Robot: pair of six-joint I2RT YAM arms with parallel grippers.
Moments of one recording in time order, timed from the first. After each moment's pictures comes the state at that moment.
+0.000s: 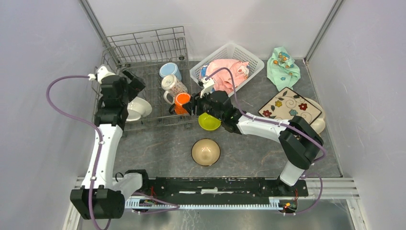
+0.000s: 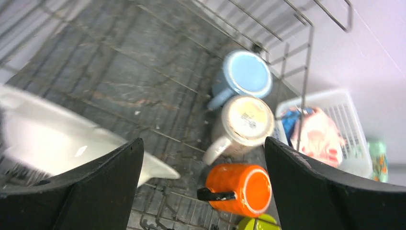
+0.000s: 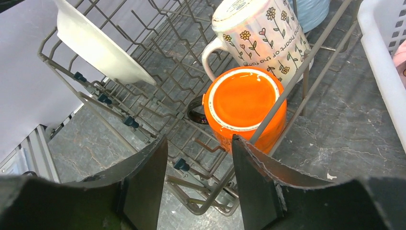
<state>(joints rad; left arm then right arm) 0.06 1.05 1.08 -0.44 -0.20 -0.68 0.86 1.70 1.07 0.46 -0.02 0.36</state>
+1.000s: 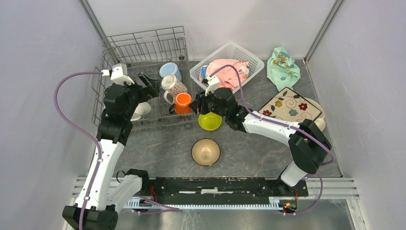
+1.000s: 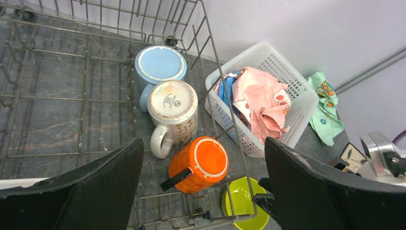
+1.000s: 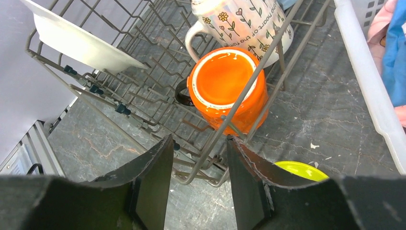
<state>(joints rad) -0.13 0.88 0.99 -0.25 0.00 -0.45 0.83 1.62 1.08 0.29 -0.02 0.40</state>
